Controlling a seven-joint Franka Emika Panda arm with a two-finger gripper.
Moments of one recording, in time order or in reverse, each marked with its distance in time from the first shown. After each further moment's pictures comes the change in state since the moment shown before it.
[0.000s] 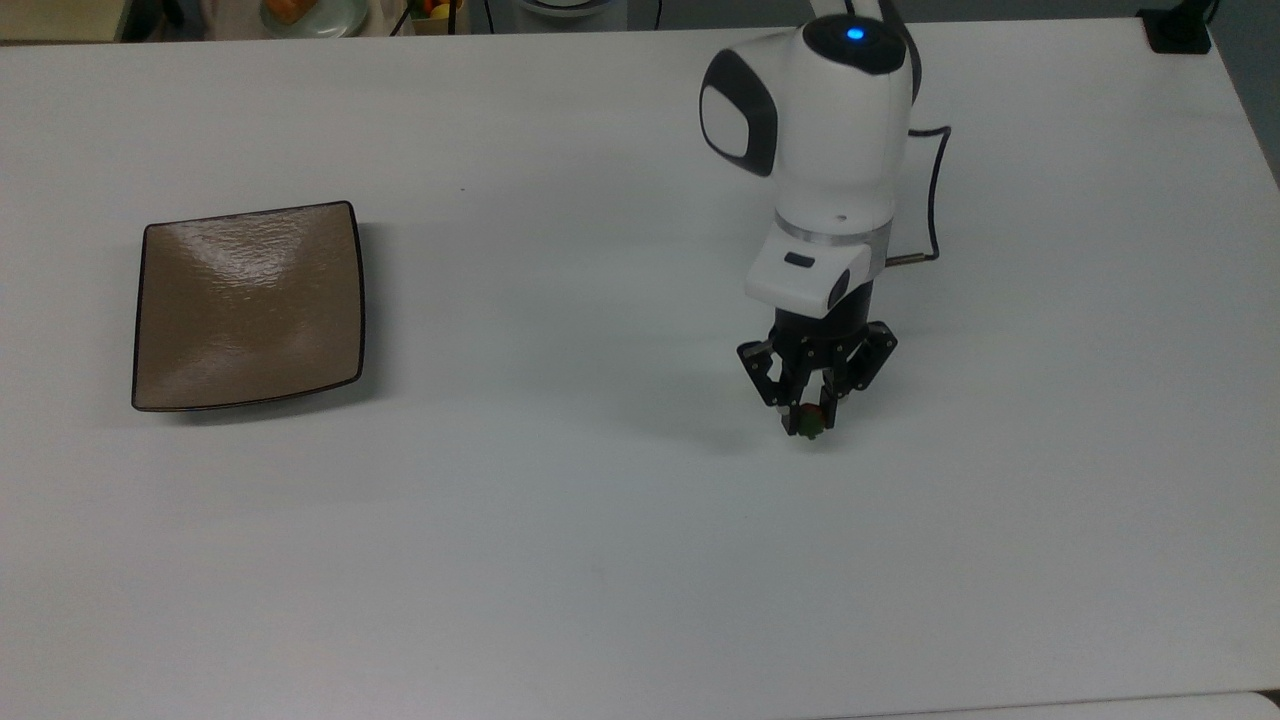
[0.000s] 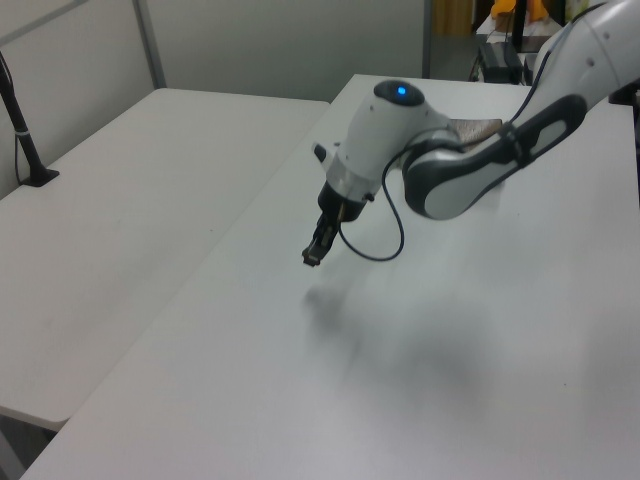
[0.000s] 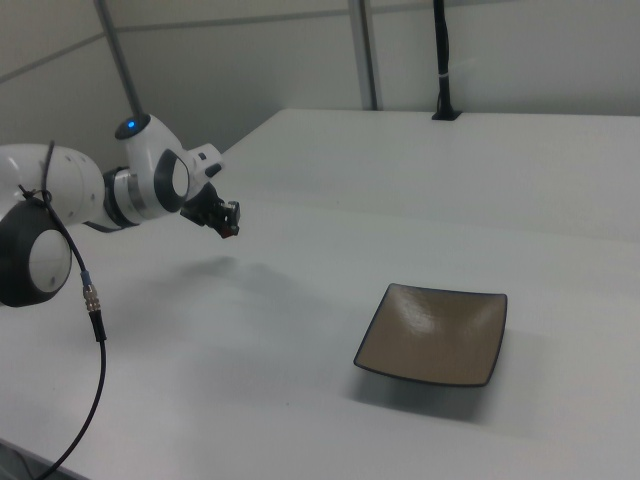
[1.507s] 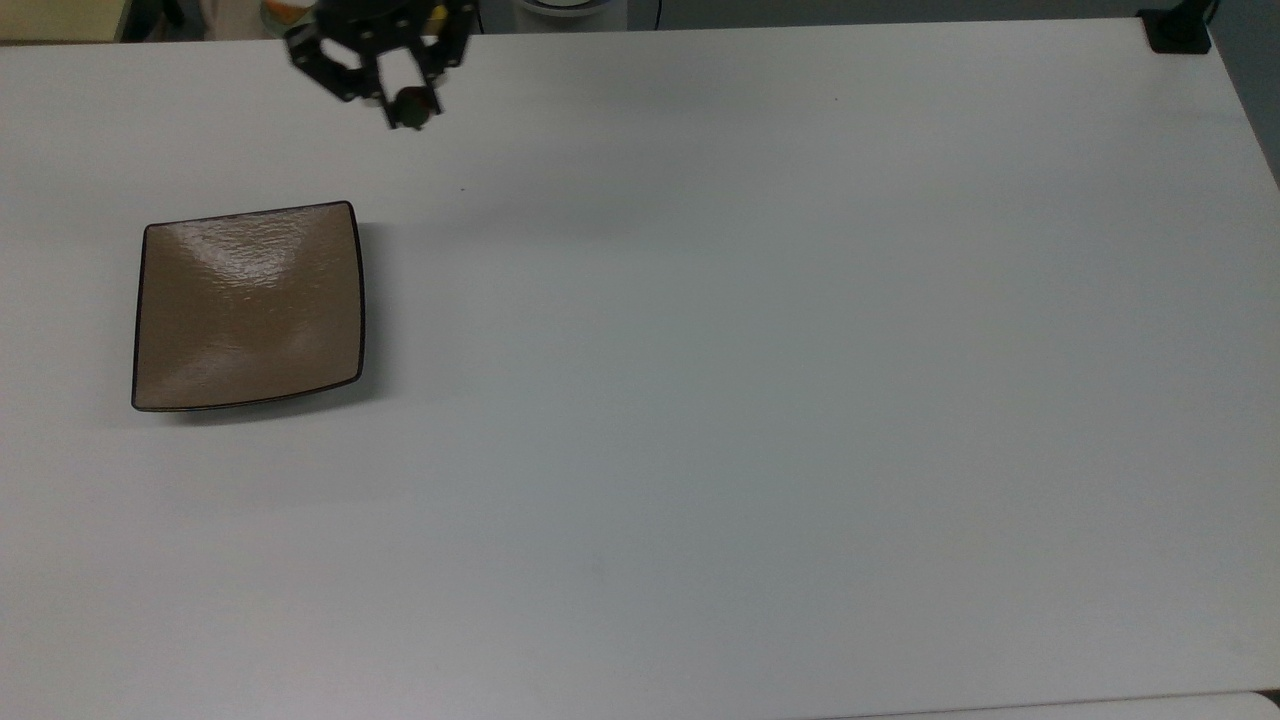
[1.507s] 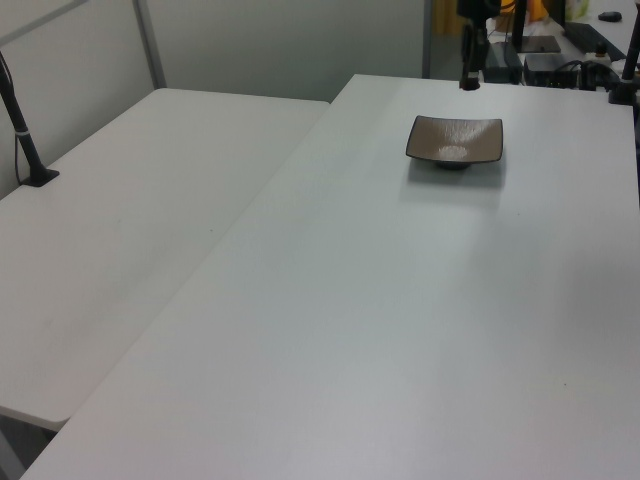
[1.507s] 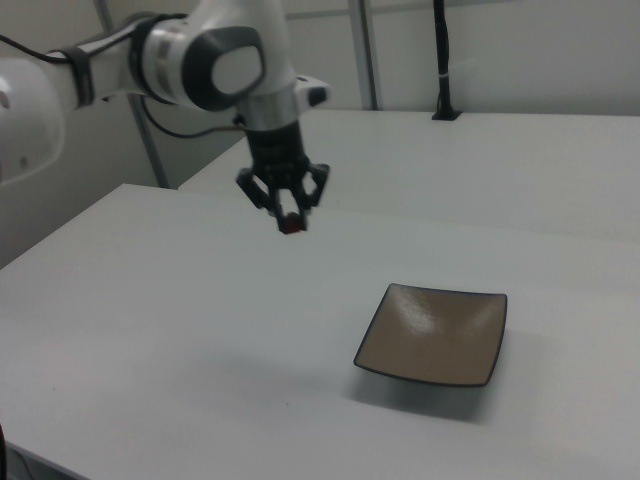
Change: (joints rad) arm -0.511 -0.512 -0.003 -0.111 0.288 -0.821 -0.853
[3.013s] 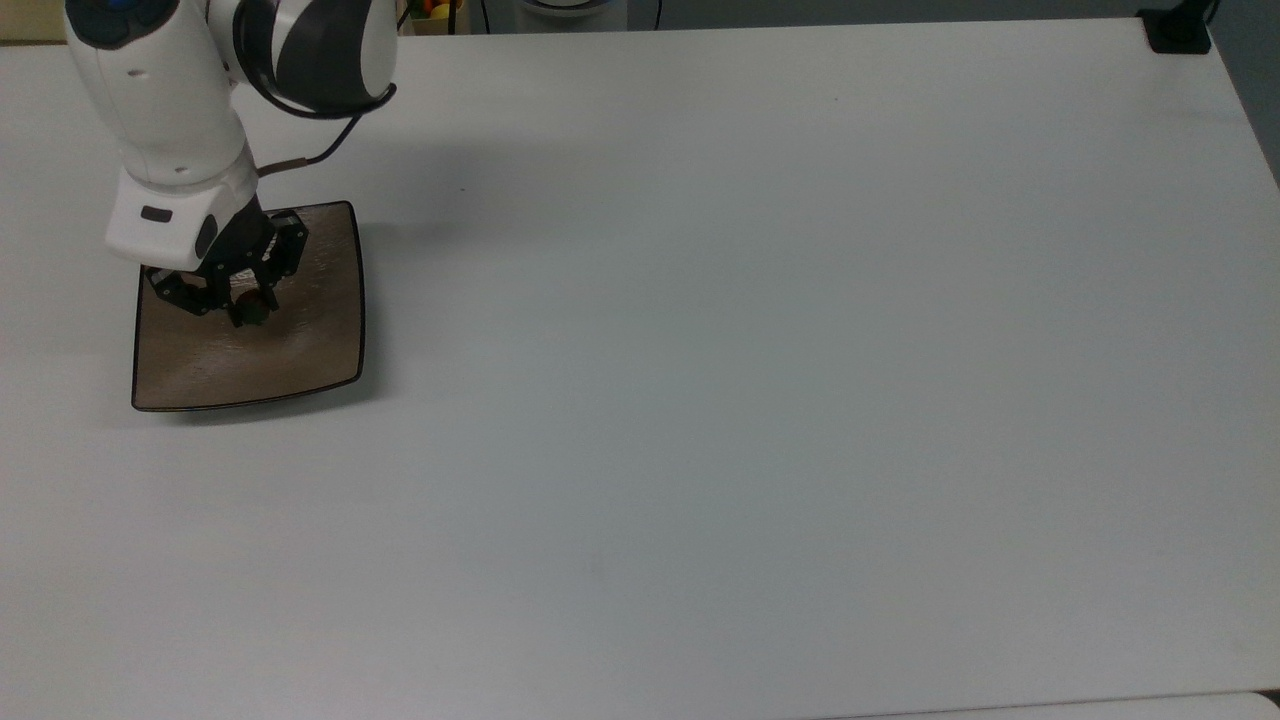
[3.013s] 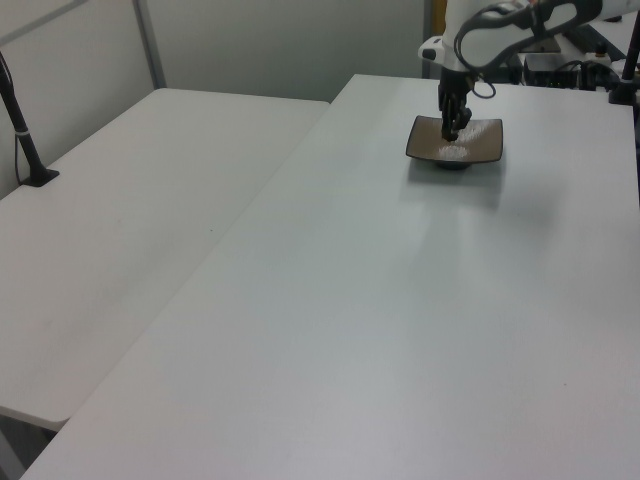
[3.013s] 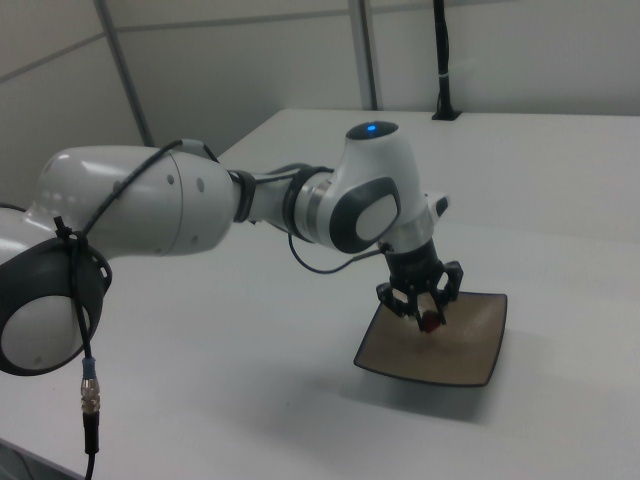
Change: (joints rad) arm -0.179 0.367 -0.002 -0.018 -0.174 0.502 -0.343
